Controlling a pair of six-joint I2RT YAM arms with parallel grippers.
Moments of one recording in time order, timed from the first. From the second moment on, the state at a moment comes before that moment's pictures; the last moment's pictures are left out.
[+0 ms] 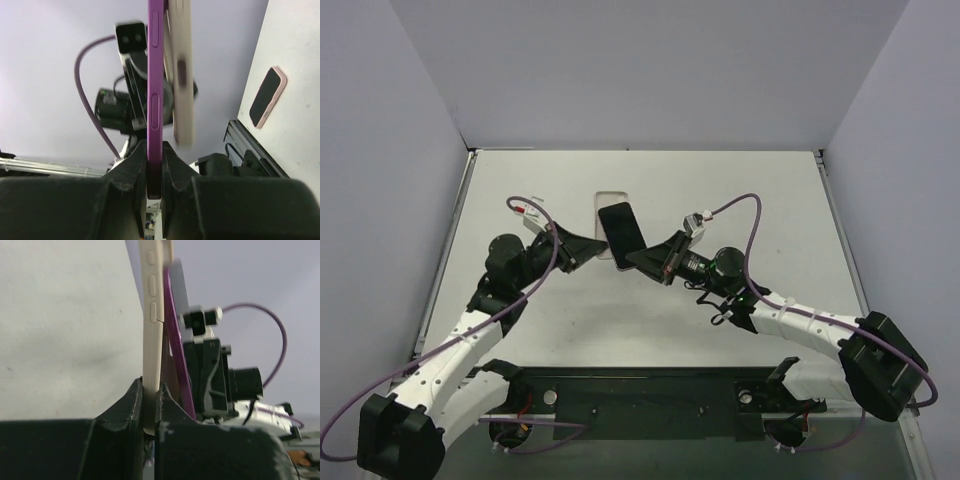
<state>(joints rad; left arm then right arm) -0.42 0.88 0.49 0.36 0.48 -1.20 0.78 1.26 0.51 0.87 -0.30 1.53</state>
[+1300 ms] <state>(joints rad) -0.53 0.95 0.93 -0.36 0.34 -0.35 -0.14 1.78 1.25 -0.27 -0.33 0.51</state>
